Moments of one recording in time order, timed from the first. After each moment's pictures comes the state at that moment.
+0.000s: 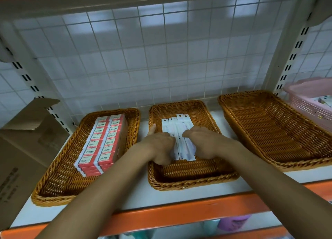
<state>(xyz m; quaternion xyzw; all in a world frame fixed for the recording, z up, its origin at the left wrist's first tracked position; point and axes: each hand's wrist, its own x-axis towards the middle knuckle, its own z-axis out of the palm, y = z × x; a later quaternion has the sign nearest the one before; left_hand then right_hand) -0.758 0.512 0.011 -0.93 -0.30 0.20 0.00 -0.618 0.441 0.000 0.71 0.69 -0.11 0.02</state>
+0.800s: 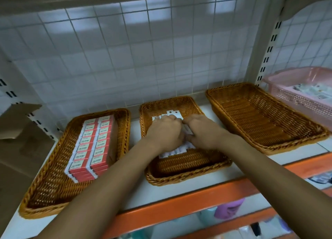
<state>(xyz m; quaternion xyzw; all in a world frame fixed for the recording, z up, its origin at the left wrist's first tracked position) -0.734 0.504 0.012 -0.97 -0.26 -0.02 0.03 -0.614 0.430 0.000 0.73 0.68 -0.01 -0.11</state>
